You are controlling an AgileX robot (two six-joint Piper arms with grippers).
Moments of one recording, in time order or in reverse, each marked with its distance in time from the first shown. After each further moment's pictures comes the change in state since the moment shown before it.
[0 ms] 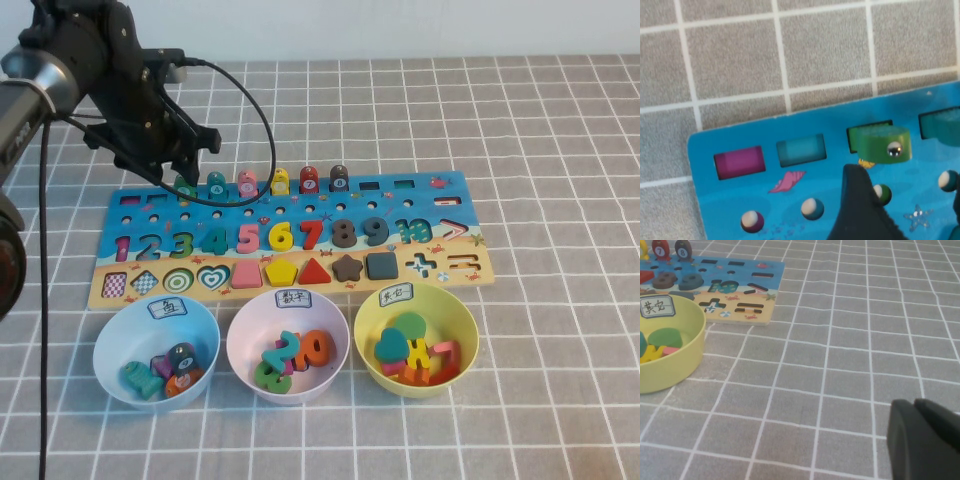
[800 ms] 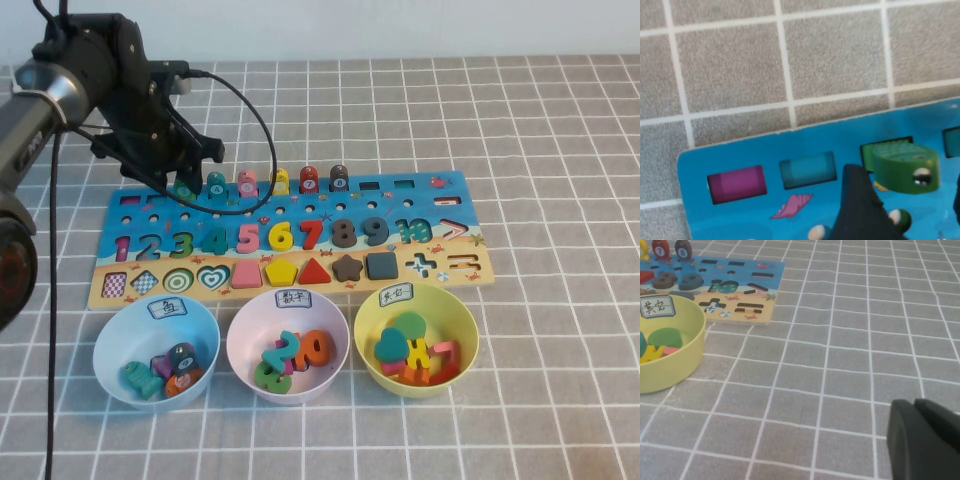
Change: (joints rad) right arm 0.000 0.000 0.000 0.000 0.000 0.000; left arm 0.000 0.041 -0.002 0.003 -0.041 -0.002
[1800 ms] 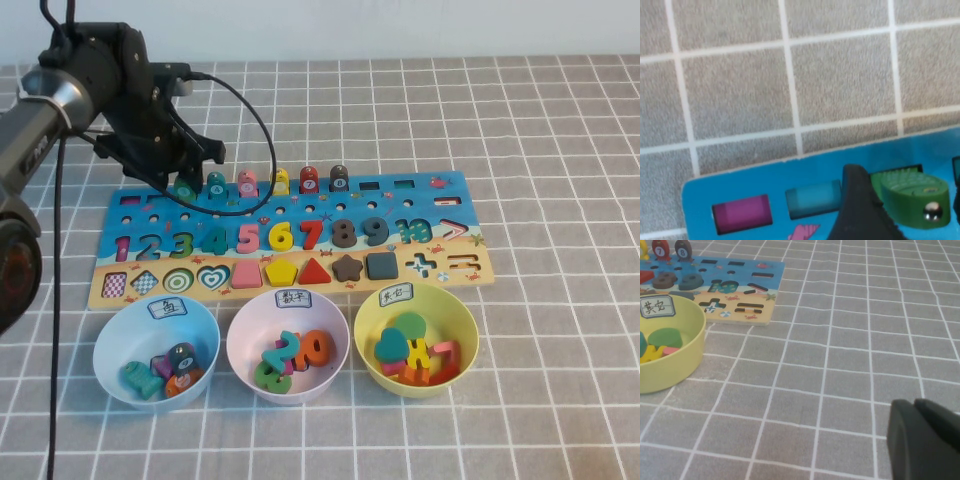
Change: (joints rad) right arm 0.000 0.000 0.000 0.000 0.000 0.000; left arm 0.000 0.019 0.000 0.013 -0.050 -0.002
